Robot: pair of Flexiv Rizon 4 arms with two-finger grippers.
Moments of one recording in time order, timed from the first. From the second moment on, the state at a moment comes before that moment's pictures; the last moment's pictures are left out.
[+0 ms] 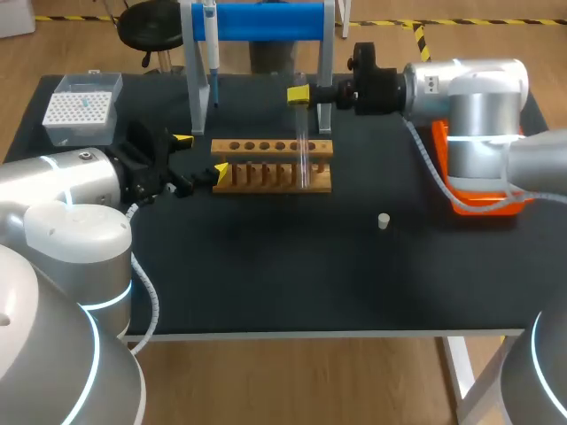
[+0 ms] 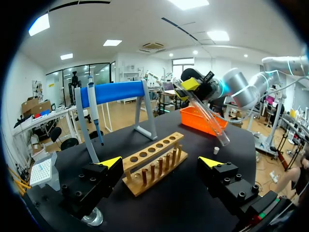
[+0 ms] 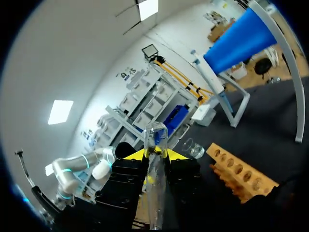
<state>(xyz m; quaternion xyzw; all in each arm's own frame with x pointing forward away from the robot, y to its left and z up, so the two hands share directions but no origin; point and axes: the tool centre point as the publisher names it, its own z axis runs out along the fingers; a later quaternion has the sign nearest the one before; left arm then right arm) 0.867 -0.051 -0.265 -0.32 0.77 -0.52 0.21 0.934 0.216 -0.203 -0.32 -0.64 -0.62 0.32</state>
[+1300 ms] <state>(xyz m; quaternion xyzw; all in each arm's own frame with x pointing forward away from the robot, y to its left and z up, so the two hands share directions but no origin) 0.867 -0.051 -0.265 -0.32 0.77 -0.52 0.21 0.895 0.209 -0.214 -0.47 -0.51 -0.47 0.55</state>
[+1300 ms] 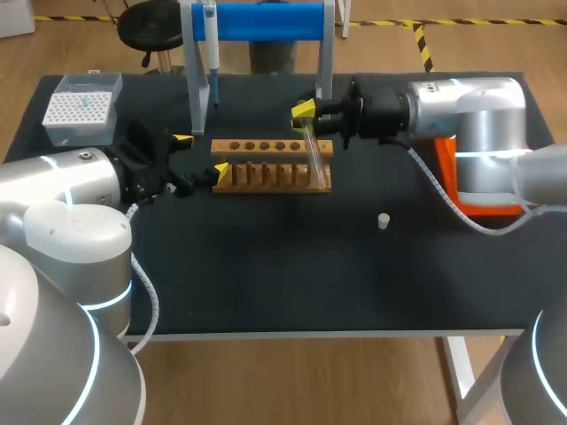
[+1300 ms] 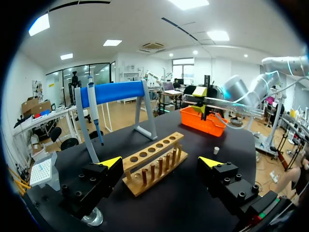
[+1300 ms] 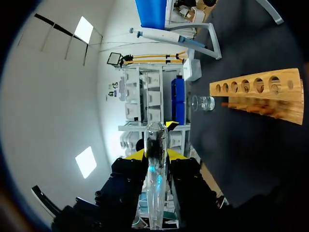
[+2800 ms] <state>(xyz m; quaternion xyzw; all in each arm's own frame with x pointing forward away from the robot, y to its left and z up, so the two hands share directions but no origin) 0.867 -0.051 -0.265 -0.32 0.77 -0.52 0.21 0.904 0.206 -0.216 -0.46 -0.53 -0.47 0.53</state>
